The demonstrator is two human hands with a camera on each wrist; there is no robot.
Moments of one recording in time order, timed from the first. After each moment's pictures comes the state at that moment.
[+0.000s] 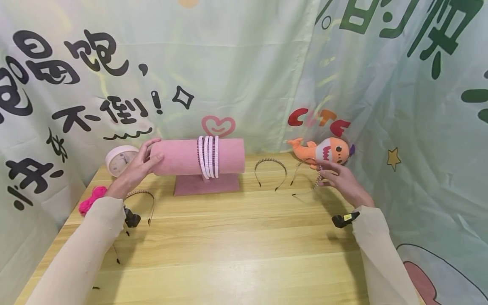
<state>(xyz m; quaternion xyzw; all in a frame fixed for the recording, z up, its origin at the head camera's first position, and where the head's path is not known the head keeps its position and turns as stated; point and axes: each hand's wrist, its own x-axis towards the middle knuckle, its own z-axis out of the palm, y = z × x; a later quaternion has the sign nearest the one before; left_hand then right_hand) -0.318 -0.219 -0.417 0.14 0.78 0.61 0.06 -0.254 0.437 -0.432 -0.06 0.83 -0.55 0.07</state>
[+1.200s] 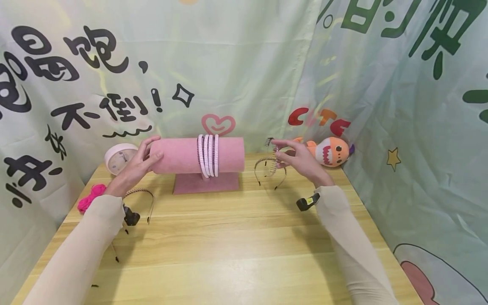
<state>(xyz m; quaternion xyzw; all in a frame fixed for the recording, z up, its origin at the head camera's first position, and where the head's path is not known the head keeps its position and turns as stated) -0.320 -0.221 -0.419 0.14 0.78 0.61 0.06 -0.289 0.312 -0.370 -0.16 0.82 -0.54 0.07</state>
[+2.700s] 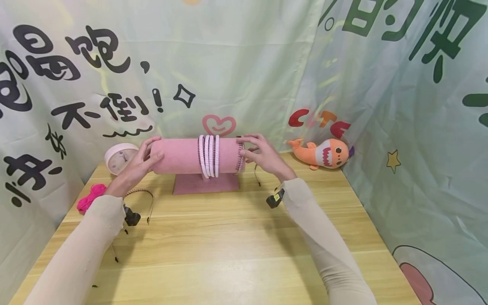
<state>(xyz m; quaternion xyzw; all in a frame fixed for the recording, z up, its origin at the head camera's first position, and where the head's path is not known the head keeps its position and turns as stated) -0.320 -0.222 -0.420 0.14 0.78 0.61 0.06 -0.314 0.217 -0.371 -0.21 0.83 -0.52 0.05</state>
